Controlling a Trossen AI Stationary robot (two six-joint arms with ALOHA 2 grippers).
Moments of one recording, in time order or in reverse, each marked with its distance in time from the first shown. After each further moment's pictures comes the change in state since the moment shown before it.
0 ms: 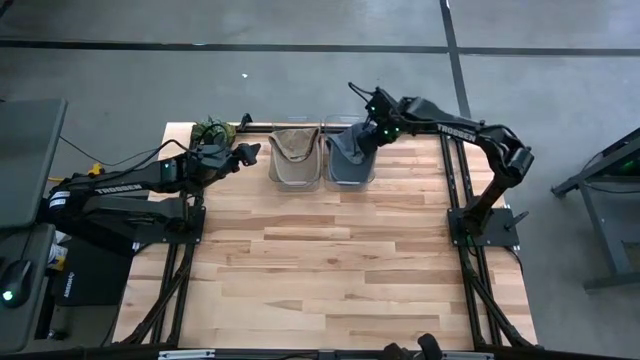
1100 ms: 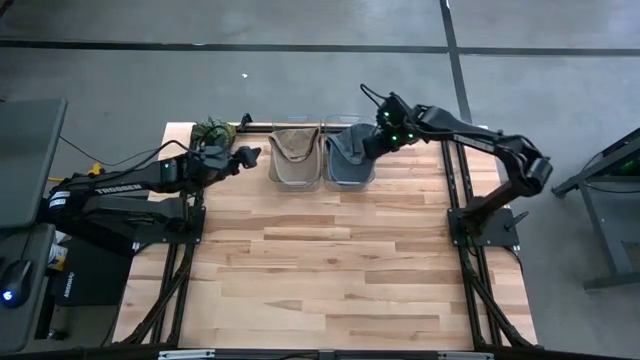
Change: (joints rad) left arm 0.000 0.000 0.000 -0.050 0.043 -0.034; right arm 0.007 -0.155 -0.173 0.126 -0.200 0.117
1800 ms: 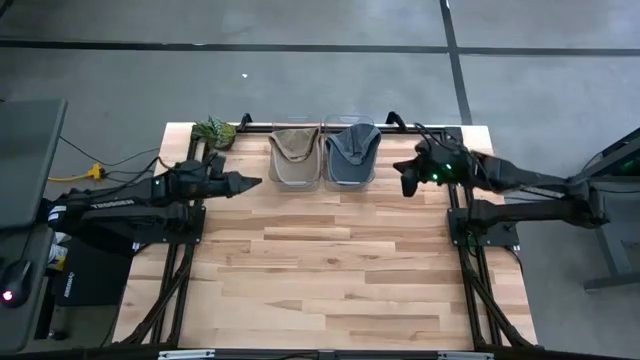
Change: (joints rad) left arm -0.001 -0.317 -0.322 0.232 0.484 -0.021; right arm 0.347 -0.697 -0.465 0.259 0.275 0.058
